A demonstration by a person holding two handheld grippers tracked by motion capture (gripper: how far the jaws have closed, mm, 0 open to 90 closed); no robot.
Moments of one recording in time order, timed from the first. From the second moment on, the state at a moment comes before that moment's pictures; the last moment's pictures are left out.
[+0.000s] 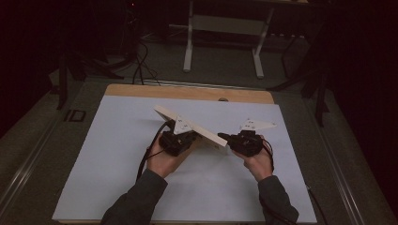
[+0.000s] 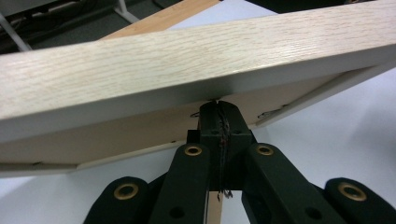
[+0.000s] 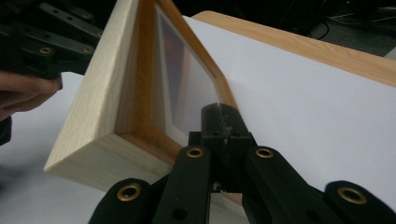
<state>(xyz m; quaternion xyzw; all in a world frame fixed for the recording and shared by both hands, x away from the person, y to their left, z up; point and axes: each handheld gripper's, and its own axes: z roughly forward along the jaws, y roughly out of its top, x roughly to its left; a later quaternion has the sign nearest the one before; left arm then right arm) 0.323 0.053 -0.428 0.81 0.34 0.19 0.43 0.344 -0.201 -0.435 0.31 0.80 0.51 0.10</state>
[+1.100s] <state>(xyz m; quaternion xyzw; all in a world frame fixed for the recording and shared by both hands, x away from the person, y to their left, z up) 0.335 0.056 -0.433 0.81 0.35 0.18 0.43 0.337 -0.189 -0.430 0.28 0.81 0.50 0.09</state>
